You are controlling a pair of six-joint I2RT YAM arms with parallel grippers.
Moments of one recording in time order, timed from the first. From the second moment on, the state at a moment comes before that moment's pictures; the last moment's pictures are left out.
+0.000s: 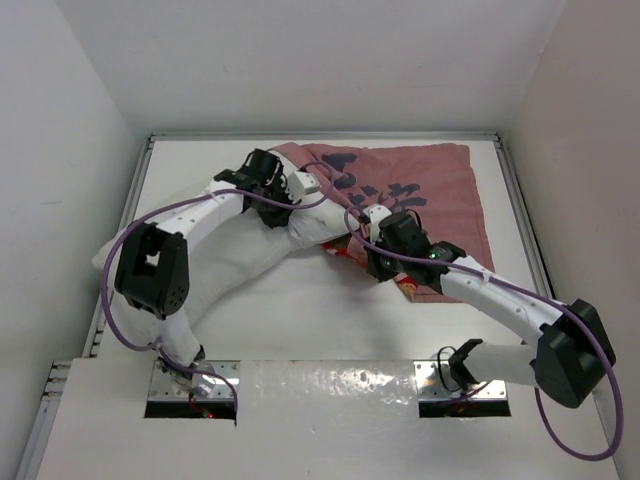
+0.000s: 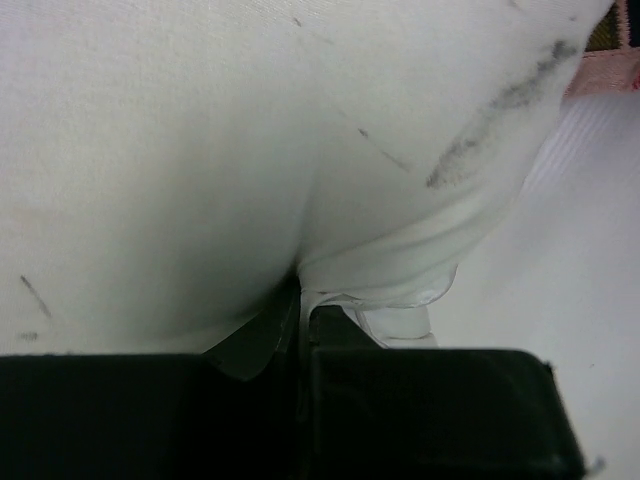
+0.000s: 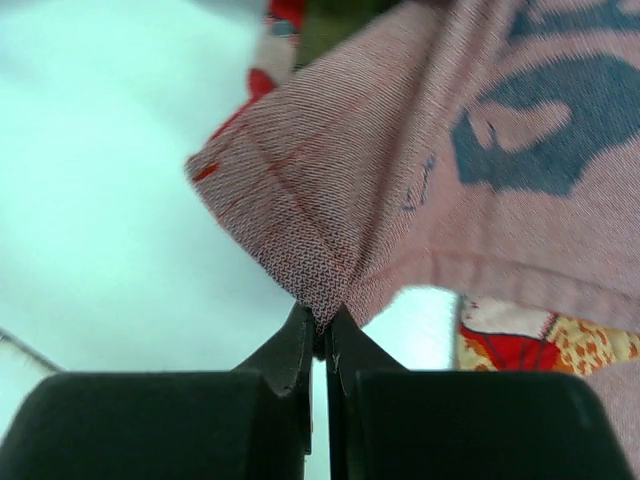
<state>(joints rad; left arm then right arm) -0.38 1.75 1.36 -0.64 0.30 0.57 0.64 1.23 0.74 -0.36 -0.02 0.15</state>
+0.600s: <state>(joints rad) -0.39 1.70 1.29 -0.62 0.33 0.67 0.55 1.29 0.82 -0.32 -0.06 0.16</state>
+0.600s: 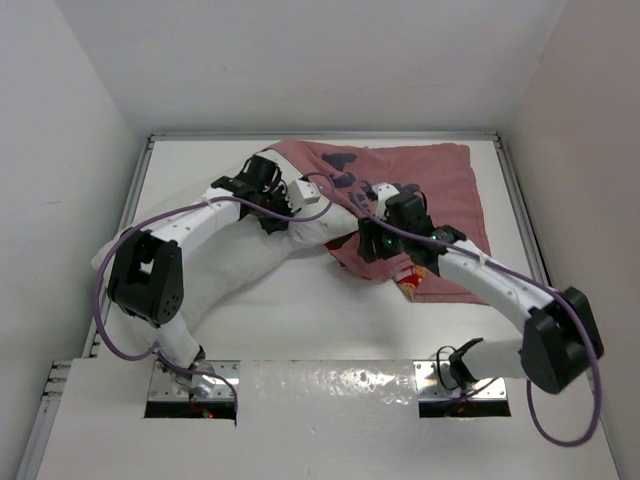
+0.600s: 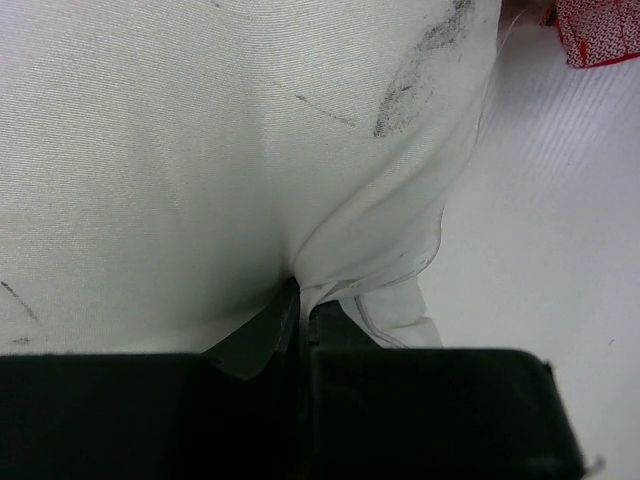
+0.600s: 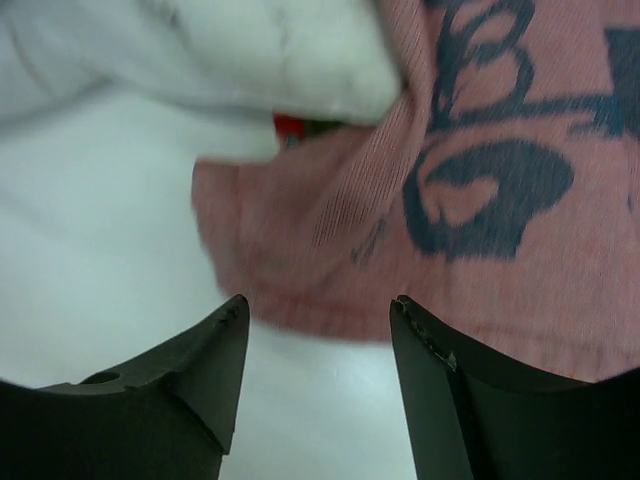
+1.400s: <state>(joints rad) -0.39 1.61 1.17 -0.65 0.33 0.71 0.52 1.37 0.92 -0.24 0.06 0.23</state>
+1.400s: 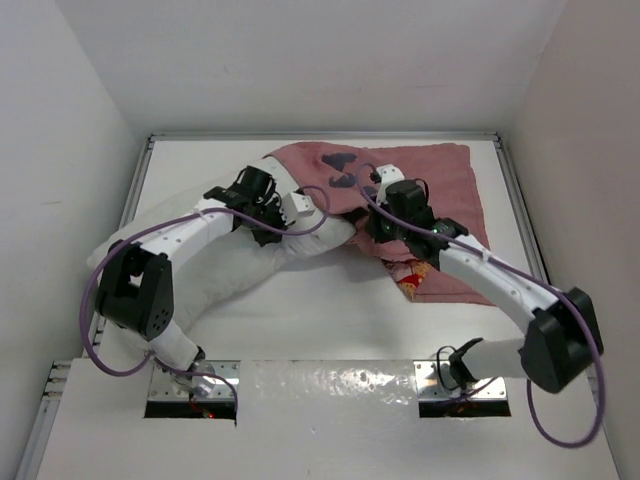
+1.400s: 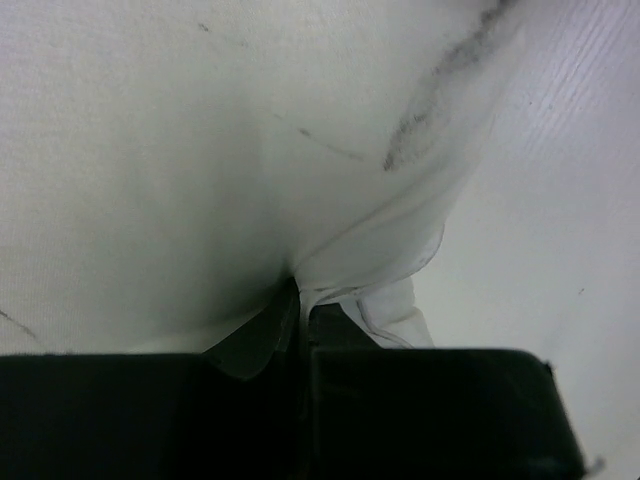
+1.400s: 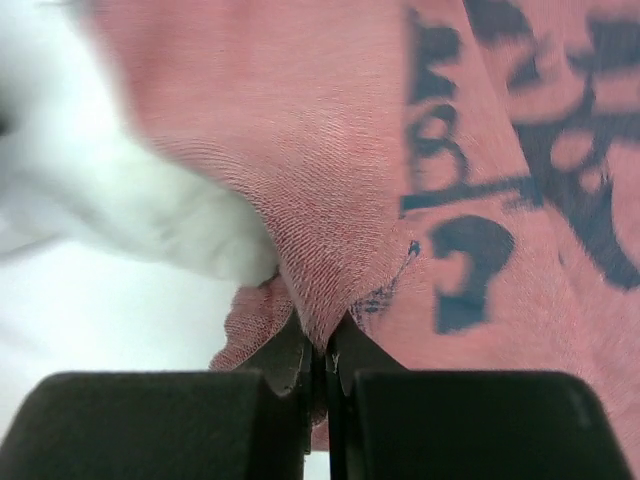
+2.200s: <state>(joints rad) -0.38 1.74 1.38 -0.63 0.48 0.39 0.79 1.38 0.95 -0.34 -0.10 0.17</state>
